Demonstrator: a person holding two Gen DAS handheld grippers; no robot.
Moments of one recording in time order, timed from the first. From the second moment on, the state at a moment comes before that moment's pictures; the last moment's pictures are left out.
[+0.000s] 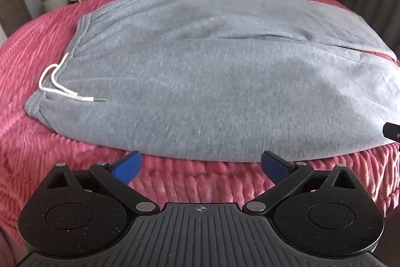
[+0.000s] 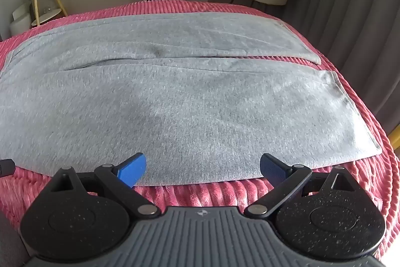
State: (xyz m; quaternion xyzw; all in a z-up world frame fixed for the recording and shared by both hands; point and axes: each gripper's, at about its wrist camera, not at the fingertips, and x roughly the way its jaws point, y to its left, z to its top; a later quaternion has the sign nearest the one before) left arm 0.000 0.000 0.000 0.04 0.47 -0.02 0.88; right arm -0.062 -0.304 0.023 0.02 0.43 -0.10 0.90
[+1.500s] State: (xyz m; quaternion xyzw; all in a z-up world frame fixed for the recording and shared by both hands) left arm -0.001 0.003 -0.003 0.04 0.47 -0.02 0.88; right arm -0.063 -0.308 0.024 0.03 0.42 -0.10 0.90
